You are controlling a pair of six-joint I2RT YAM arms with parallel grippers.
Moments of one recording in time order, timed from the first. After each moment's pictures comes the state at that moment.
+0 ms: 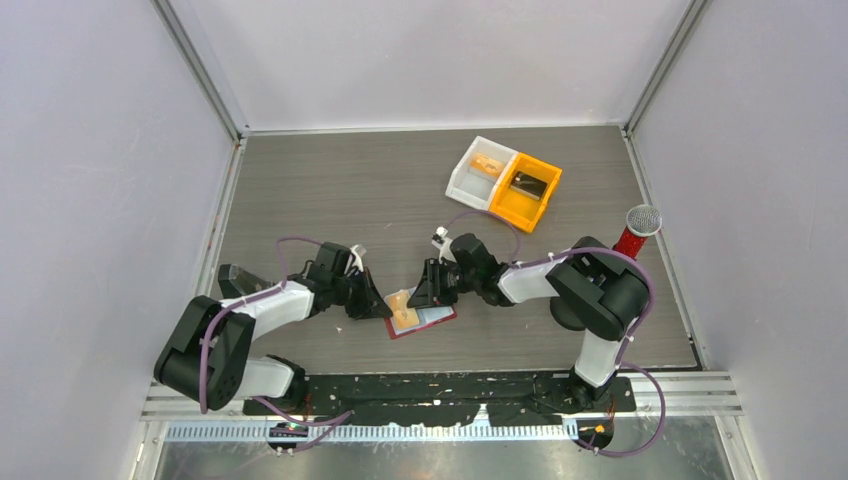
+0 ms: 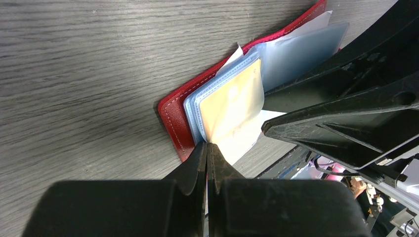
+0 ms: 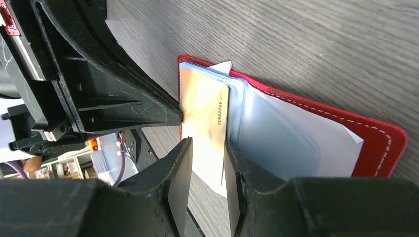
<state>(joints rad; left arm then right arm) -0.42 1.33 0.45 -0.10 0.48 -0.76 0.78 1.79 0.70 0.44 -0.52 0.85</state>
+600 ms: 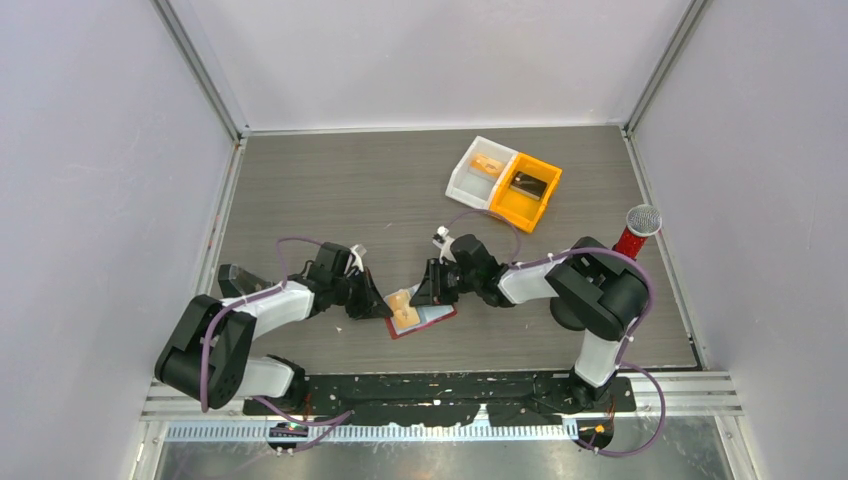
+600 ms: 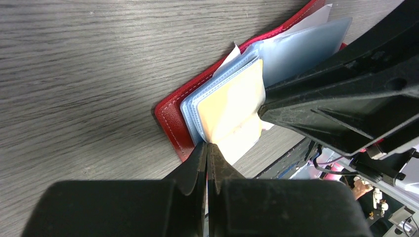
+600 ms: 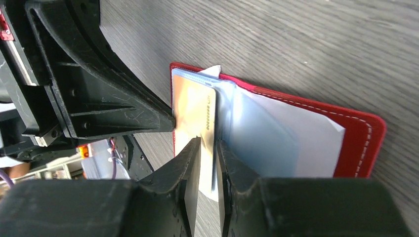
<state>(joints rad) -0.42 1.34 0.45 -0.09 0.49 -0.76 0.79 1.78 0.71 0.41 -0.48 0.81</state>
